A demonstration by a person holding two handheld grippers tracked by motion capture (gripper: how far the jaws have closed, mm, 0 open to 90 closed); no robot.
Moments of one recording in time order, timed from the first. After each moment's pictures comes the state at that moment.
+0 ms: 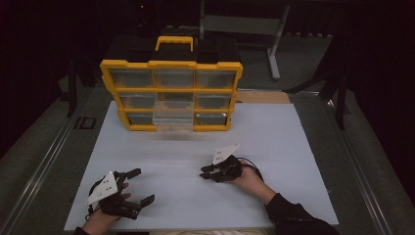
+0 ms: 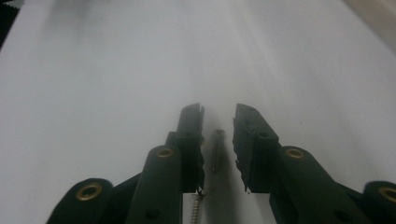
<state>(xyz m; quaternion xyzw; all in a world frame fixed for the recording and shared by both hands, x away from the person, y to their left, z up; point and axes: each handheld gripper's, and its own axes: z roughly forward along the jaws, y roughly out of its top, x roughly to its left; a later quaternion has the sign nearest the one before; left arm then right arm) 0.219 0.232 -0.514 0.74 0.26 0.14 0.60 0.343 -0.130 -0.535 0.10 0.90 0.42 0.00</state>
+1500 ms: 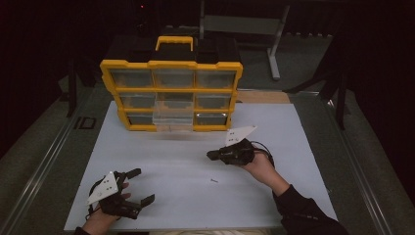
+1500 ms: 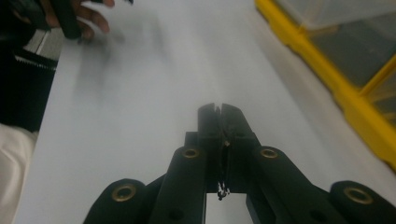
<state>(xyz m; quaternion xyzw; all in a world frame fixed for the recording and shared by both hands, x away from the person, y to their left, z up) 0.219 0.232 -0.515 0.74 0.26 0.15 0.60 0.349 -0.153 -0.449 0.11 0.88 0.46 0.03</state>
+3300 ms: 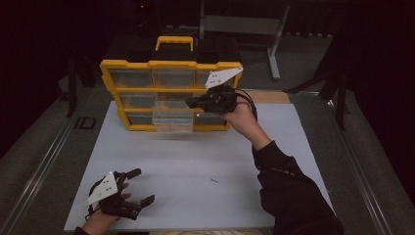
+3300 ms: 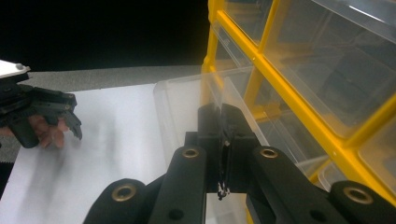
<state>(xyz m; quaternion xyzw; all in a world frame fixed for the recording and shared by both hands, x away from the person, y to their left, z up) 0.218 0.233 -0.514 0.74 0.26 0.15 0.60 0.425 -0.094 -0.332 0.10 0.85 0.51 0.09</state>
